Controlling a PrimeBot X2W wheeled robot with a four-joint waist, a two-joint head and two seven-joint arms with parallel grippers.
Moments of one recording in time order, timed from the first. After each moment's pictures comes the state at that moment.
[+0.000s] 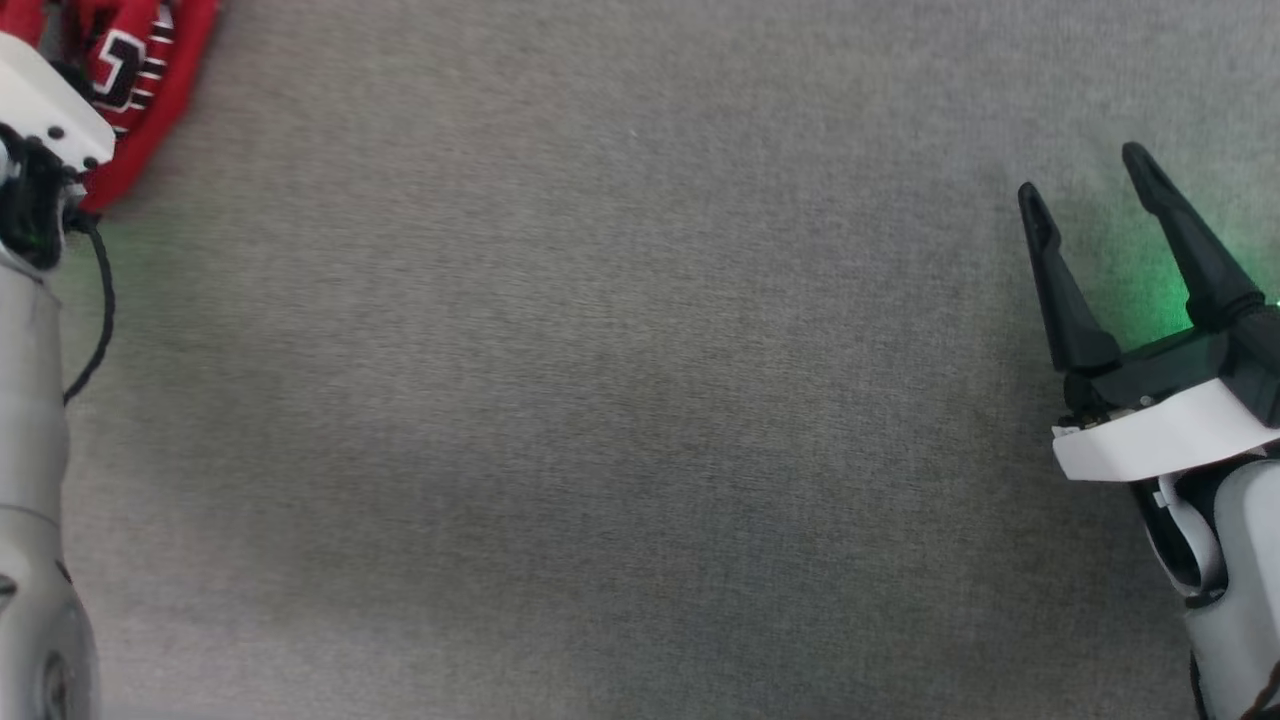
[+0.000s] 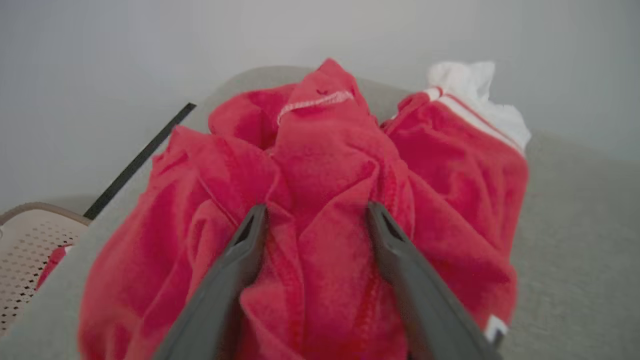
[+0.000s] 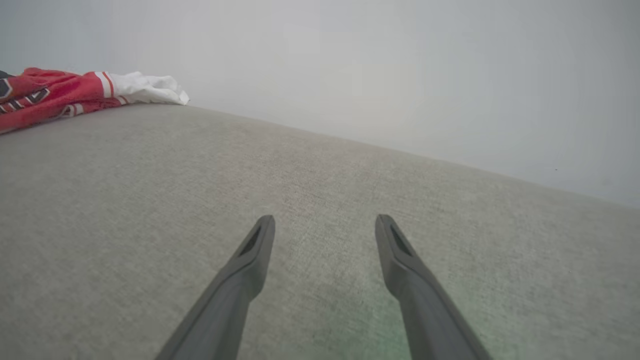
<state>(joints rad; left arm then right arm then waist) -1.13 0.39 0.03 1.04 -0.45 -0.07 0.07 -0.36 -0.33 0.12 0.01 0.19 0.13 -0.18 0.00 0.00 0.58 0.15</state>
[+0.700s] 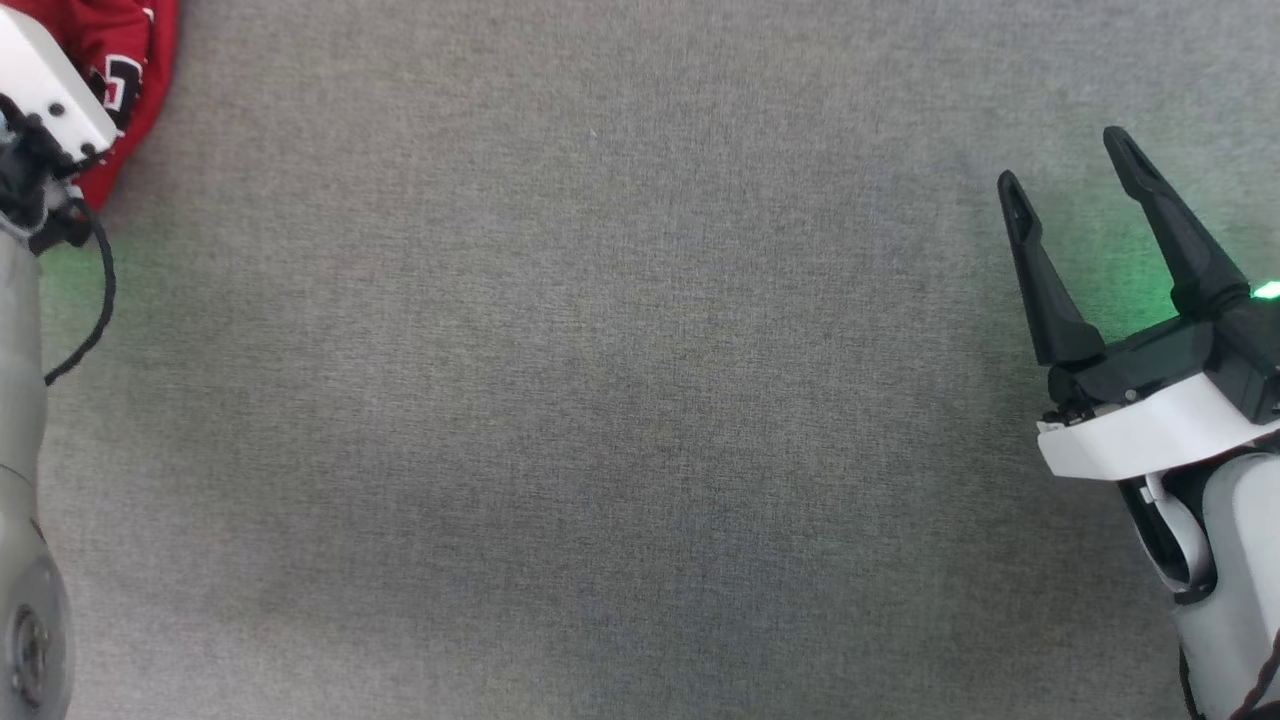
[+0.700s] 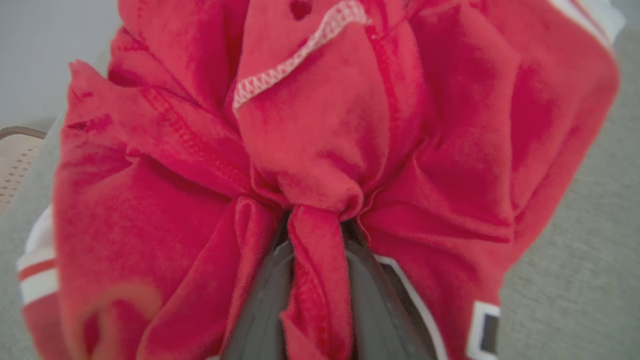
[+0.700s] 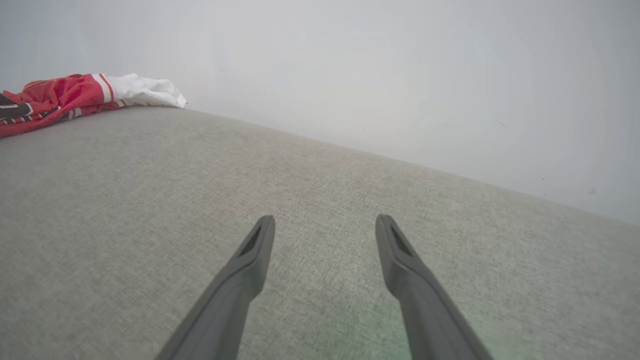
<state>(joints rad) -1.28 0.40 -0.04 1.24 -0.43 -0.02 0.38 -0.38 -0.32 0.15 -0.03 0.19 0.13 -0.15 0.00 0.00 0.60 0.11</state>
